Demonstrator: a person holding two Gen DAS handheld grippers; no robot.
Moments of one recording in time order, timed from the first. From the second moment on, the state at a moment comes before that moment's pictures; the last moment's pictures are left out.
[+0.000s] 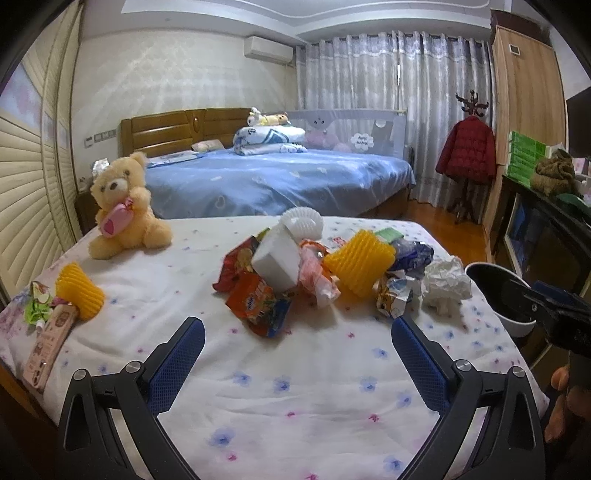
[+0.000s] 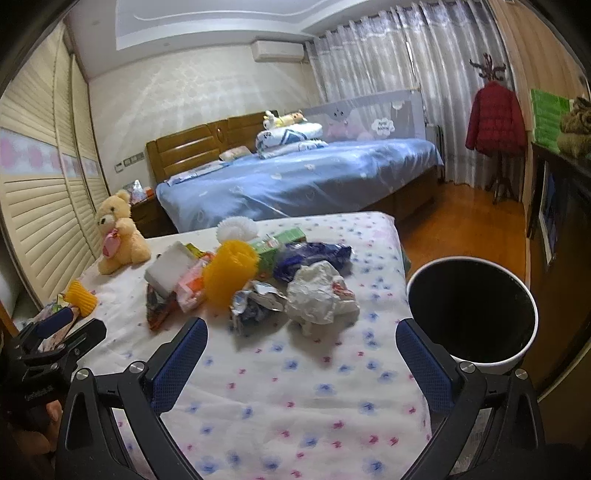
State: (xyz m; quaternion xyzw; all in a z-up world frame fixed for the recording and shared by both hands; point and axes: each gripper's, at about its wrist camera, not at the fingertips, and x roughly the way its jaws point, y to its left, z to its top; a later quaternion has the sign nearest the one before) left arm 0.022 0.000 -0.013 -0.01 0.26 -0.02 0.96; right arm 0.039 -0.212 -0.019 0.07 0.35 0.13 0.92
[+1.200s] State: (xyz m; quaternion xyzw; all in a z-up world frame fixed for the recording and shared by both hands) left arm 0.149 -0.060 -0.045 0.03 0.41 -0.13 0.90; right arm 0.110 -0.235 -0.073 0.13 0.45 0.18 0.86
